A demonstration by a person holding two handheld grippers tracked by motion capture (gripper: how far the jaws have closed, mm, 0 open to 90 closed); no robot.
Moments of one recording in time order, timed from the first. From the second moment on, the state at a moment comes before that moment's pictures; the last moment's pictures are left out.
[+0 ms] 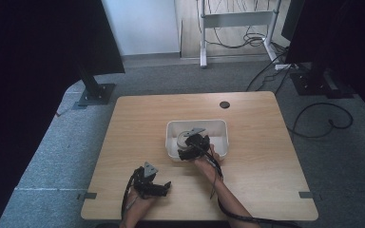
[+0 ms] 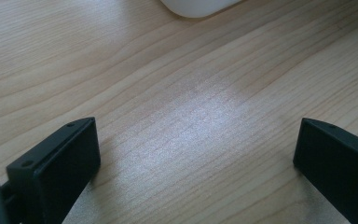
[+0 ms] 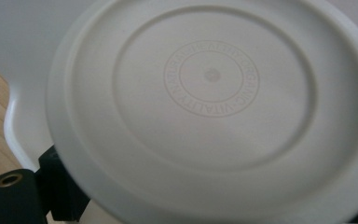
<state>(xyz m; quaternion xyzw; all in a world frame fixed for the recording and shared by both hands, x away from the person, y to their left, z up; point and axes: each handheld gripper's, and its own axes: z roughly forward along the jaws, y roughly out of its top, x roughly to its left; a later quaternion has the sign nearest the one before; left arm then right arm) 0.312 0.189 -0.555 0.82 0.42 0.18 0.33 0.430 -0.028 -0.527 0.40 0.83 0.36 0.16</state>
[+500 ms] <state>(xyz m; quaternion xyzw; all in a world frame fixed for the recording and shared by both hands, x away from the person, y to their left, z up) 0.312 0.189 -0.555 0.82 0.42 0.18 0.33 0.426 -0.035 -0.514 0.39 0.82 0.38 0.15</state>
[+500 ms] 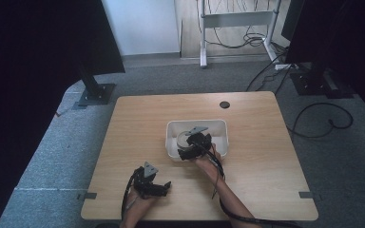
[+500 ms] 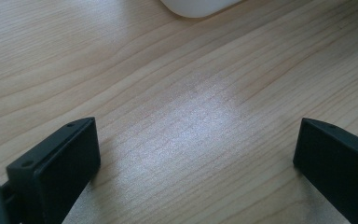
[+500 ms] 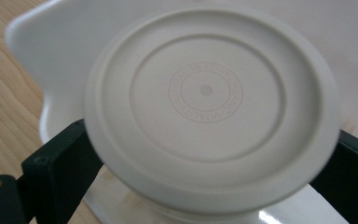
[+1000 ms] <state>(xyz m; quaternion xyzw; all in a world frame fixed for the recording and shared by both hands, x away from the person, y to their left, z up) 0.312 0.189 -0.555 0.82 0.42 0.18 0.33 0.415 -0.042 -0.503 0.37 0.83 0.39 0.16</state>
